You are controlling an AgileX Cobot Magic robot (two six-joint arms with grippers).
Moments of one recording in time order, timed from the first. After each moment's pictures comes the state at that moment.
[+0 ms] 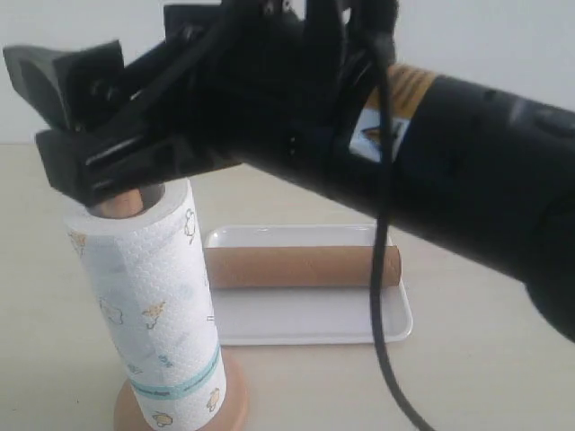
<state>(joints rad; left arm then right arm) -0.02 0.00 0.00 -0.12 0.36 -0.02 1.07 1.30 -0.85 0.02 -0.48 0.02</state>
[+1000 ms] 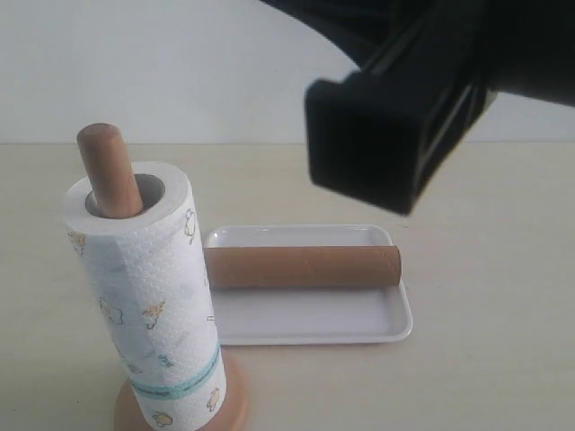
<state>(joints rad) -0.02 0.00 0.00 -0.12 0.36 -0.02 1.07 0.92 -0.85 0.14 -0.02 -0.30</state>
